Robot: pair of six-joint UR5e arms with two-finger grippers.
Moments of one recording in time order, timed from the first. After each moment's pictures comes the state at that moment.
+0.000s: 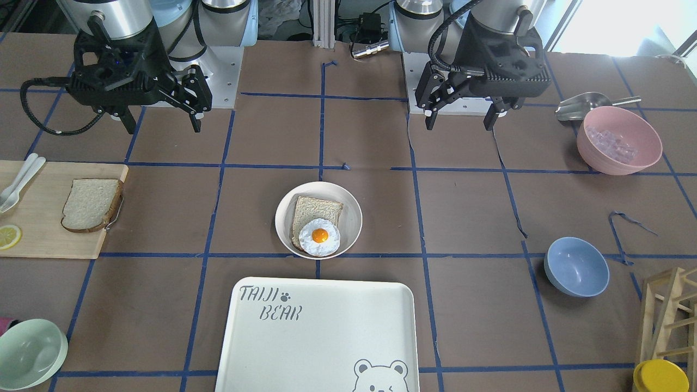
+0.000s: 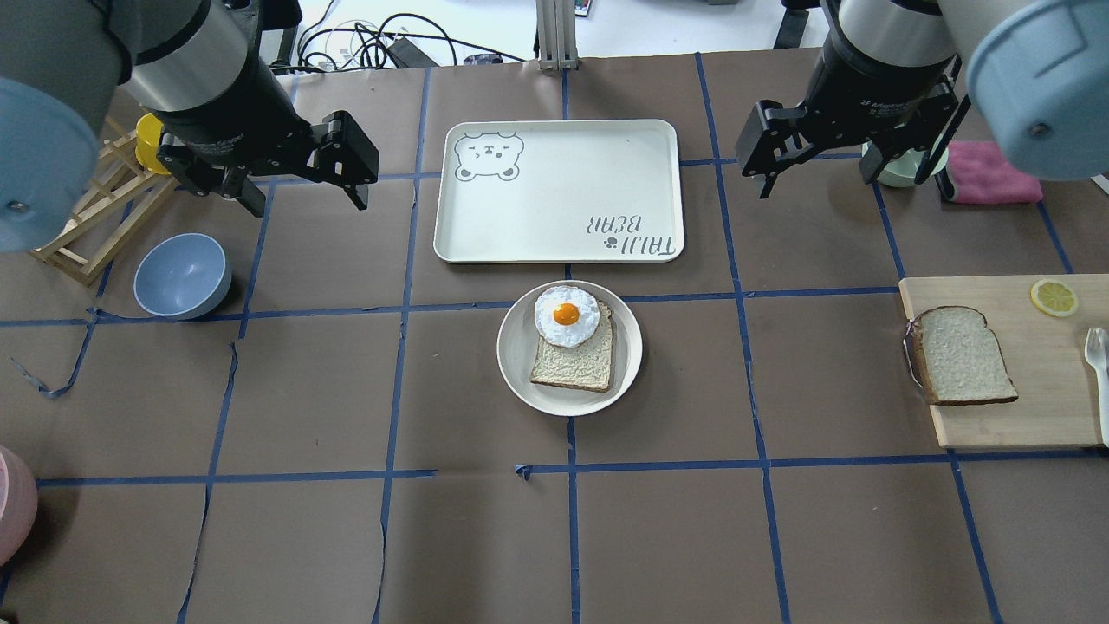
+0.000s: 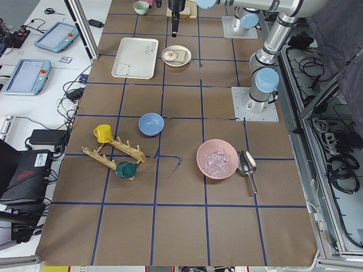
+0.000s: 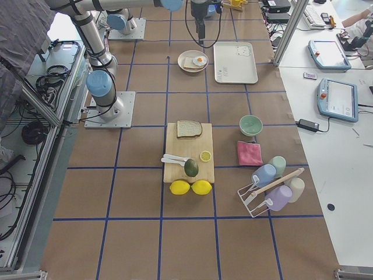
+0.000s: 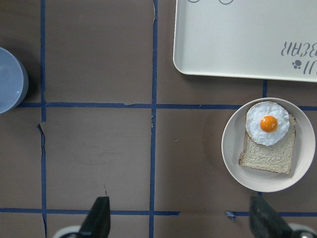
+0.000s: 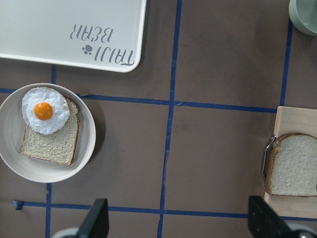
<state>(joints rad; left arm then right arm) -1.63 -1.51 -1.57 -1.53 1.57 -0.09 1.63 -1.60 1.56 -1.60 -1.61 -0.03</state>
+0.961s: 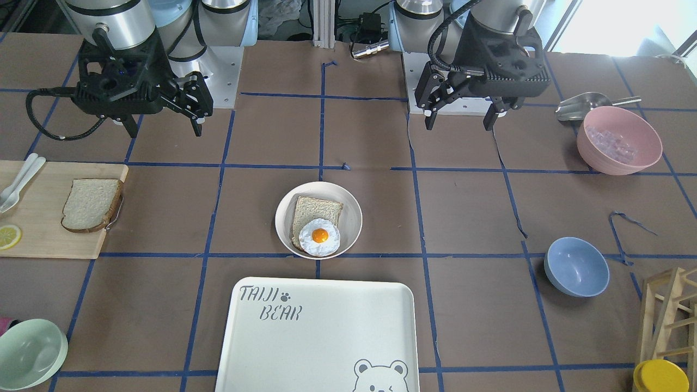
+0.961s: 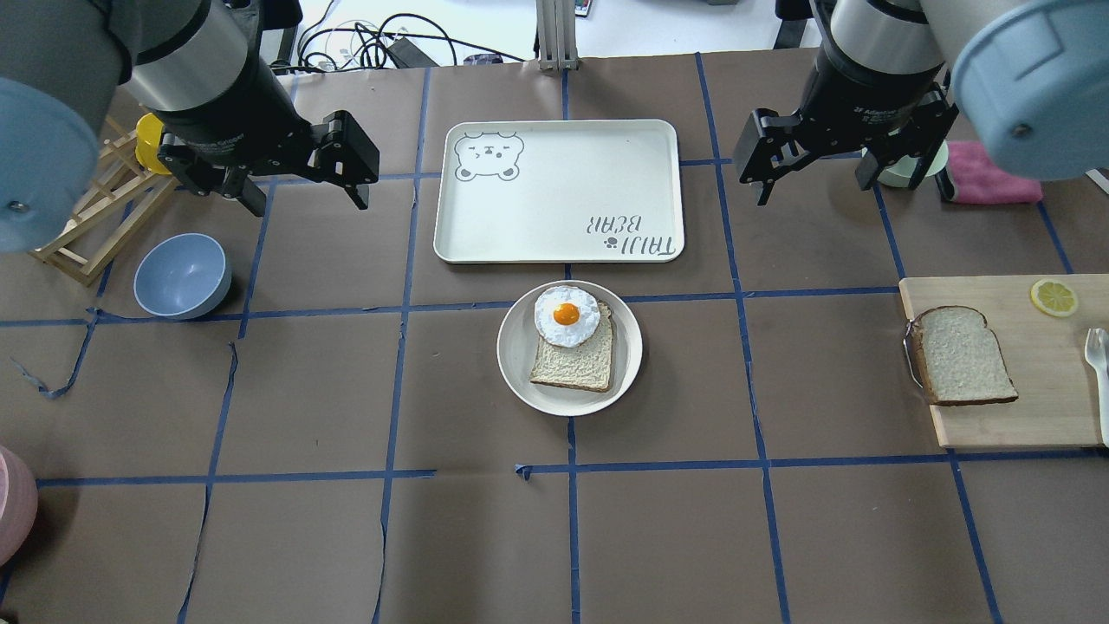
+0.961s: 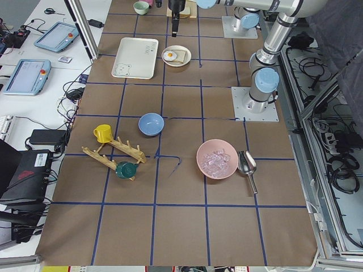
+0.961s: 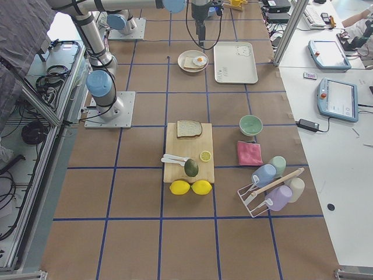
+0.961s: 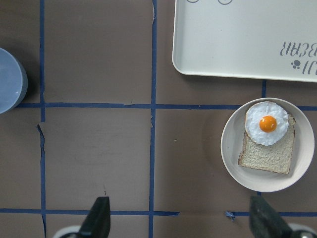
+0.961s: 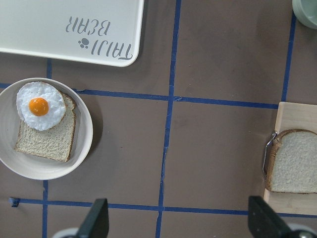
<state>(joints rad) -1.63 -1.51 -1.57 -1.53 1.57 -0.09 1.62 -1.59 1.56 -1.58 -1.61 -0.04</state>
